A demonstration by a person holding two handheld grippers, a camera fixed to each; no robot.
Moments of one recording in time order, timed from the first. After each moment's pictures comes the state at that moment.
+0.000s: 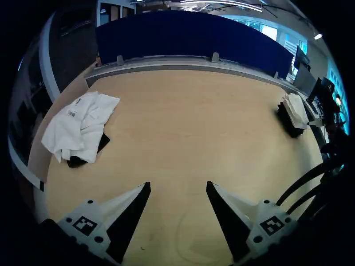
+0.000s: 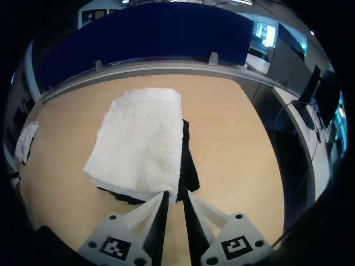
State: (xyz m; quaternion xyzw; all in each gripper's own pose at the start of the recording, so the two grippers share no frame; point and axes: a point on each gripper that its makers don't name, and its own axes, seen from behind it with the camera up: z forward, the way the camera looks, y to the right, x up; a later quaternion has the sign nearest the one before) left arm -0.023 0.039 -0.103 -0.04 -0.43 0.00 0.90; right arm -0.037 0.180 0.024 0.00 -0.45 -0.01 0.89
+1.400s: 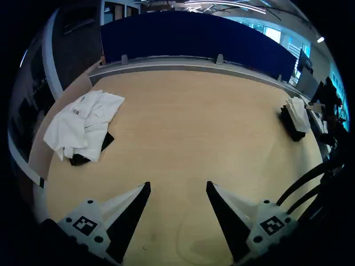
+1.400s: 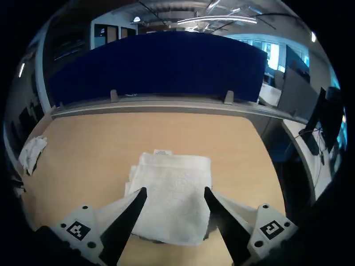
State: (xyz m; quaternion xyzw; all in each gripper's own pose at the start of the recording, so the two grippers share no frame) left arm -0.022 0.028 -0.106 -0.03 -0.43 -0.01 0.90; right arm 0.019 0.129 0.103 0.03 -0.35 -0.01 0.93
